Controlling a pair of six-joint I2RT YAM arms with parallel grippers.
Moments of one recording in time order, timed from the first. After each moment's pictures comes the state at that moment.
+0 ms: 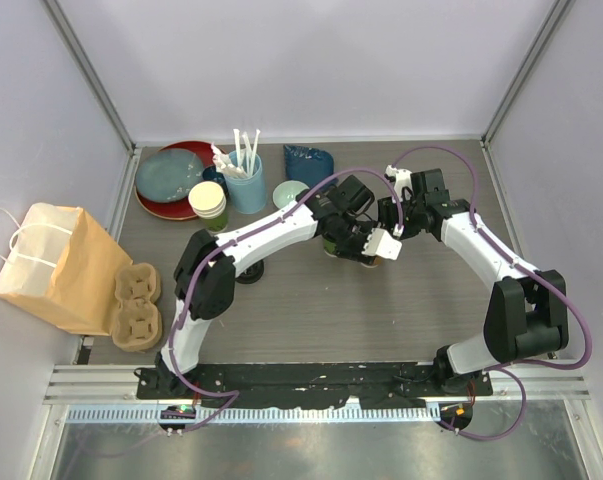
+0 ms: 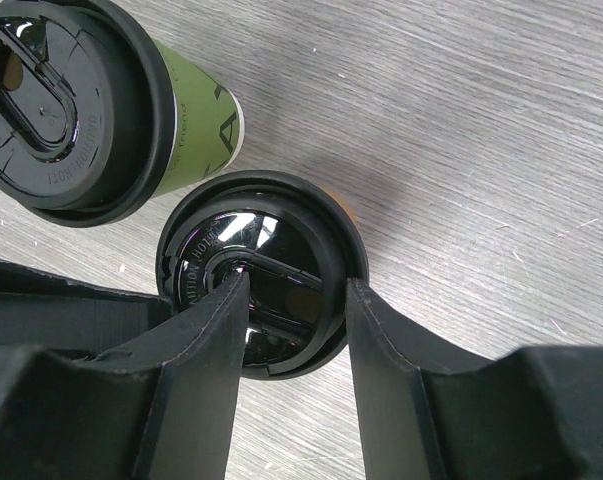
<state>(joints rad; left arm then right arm) -0.91 2.08 1.86 -0.79 0.46 1.06 0.20 1.46 1.05 -0.50 -0.31 -0.02</state>
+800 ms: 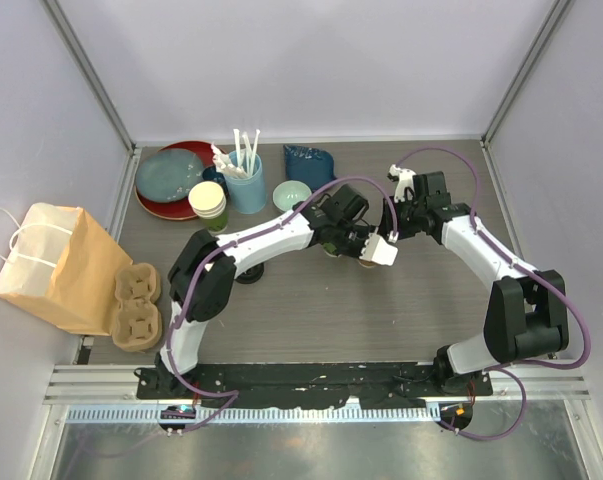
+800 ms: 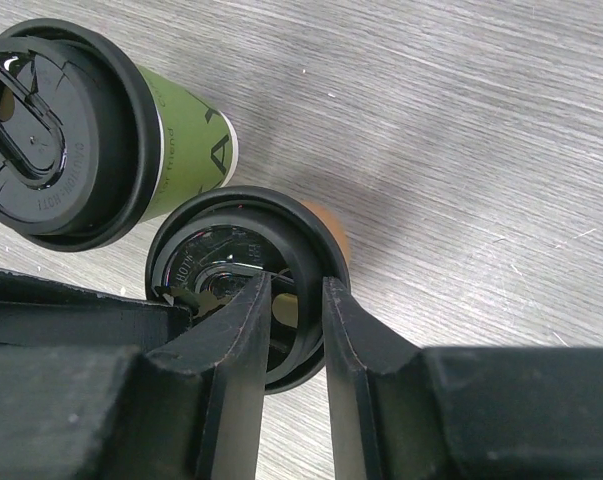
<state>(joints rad) -0.91 2.05 1.68 -0.55 0.45 1.08 0.19 1.46 1.01 -0.41 -0.31 0.02</state>
